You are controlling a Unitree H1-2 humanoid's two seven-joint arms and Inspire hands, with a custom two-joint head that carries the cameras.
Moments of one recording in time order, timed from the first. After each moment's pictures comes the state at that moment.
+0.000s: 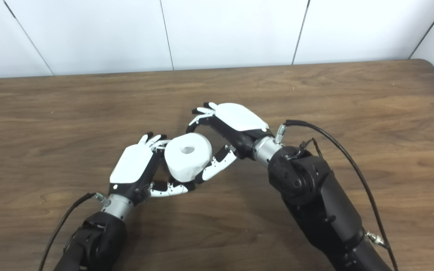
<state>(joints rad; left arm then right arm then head) -0.05 0.20 -0.41 -0.19 0.93 0.14 -0.09 -0.33 -0.27 0.40 -0.45 -0.82 0.39 0.65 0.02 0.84</state>
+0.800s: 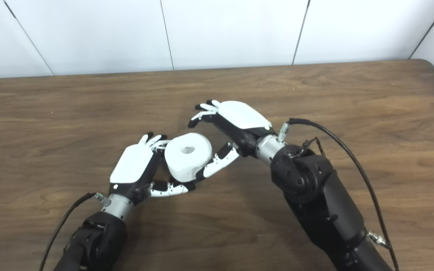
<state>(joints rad) -0.05 0.20 -0.41 -0.19 0.93 0.14 -0.09 -0.32 -0.28 0.36 -0.47 -0.81 0.39 0.65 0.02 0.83</state>
